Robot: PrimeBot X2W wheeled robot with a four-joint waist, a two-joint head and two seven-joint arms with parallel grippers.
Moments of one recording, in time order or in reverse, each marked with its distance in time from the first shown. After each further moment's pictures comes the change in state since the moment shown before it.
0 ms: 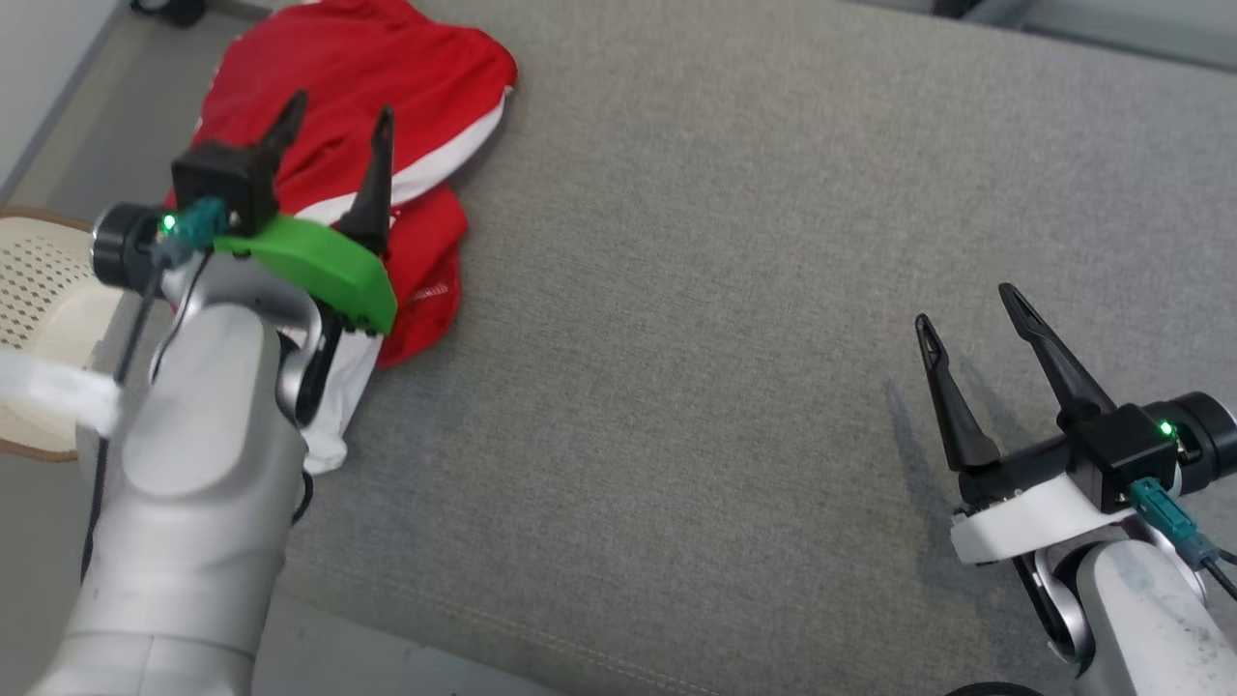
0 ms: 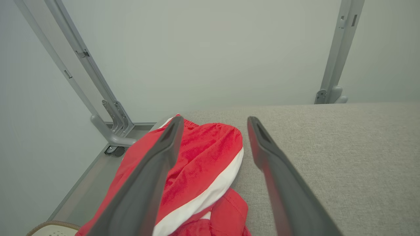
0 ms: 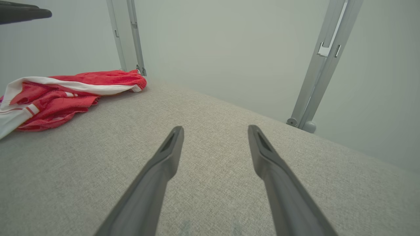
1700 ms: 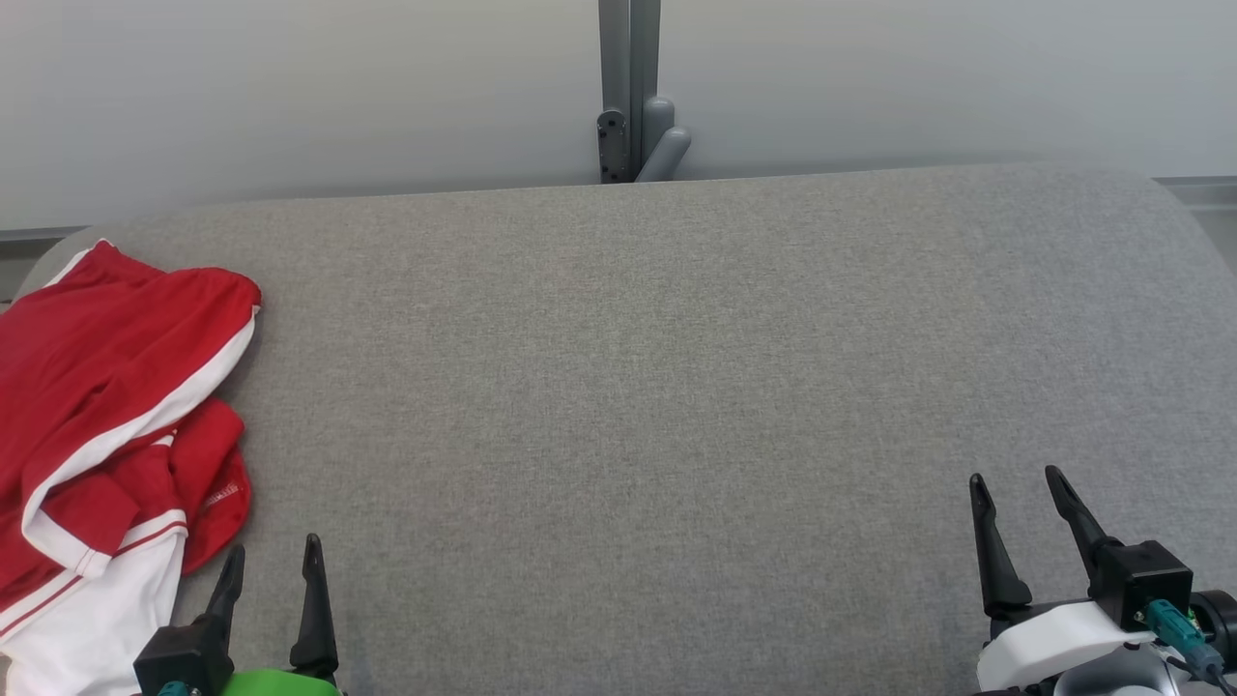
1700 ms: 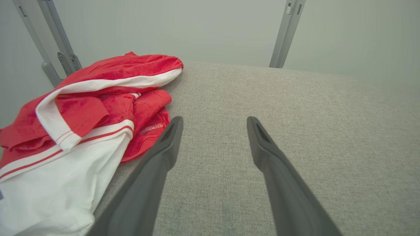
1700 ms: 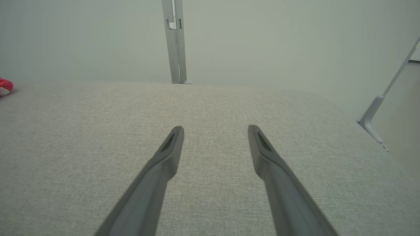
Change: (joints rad) left arm 0.783 -0.095 0.328 -0.321 0.095 0.014 -0.086; right arm 0.203 0.133 -0.173 0.140 0.016 0.000 0.002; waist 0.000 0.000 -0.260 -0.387
